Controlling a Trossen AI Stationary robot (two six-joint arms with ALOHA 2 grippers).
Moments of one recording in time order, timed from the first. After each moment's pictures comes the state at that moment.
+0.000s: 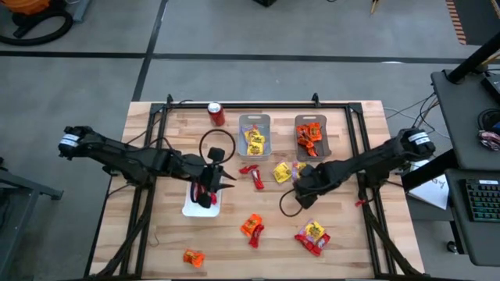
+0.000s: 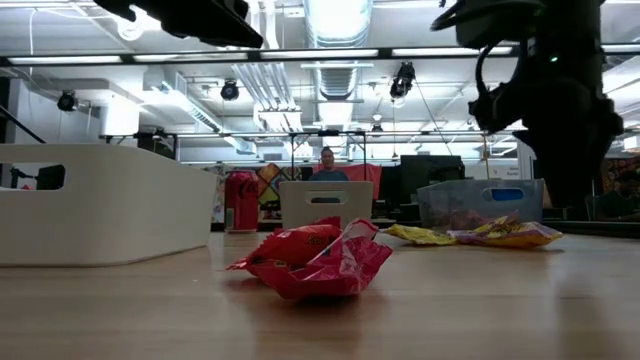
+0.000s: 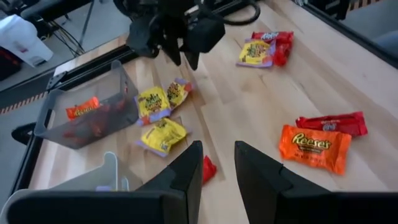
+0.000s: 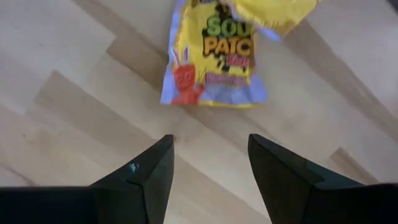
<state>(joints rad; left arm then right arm) -0.20 1.19 0.84 -0.15 -0.11 0.29 0.25 1.53 0.93 -0.95 0.03 1.11</state>
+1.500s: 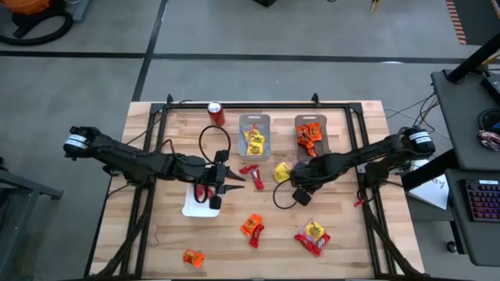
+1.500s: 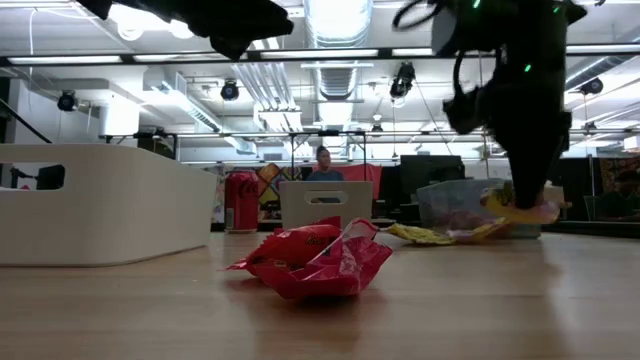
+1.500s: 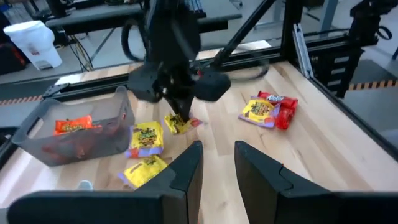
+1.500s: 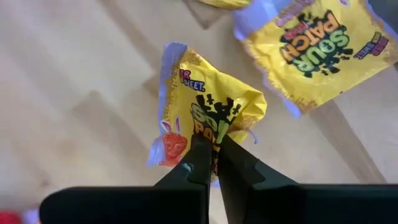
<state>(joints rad) -0.20 1.27 0.76 0.21 -0.11 0.08 0.15 1.52 0.92 -0.82 0.00 0.81</state>
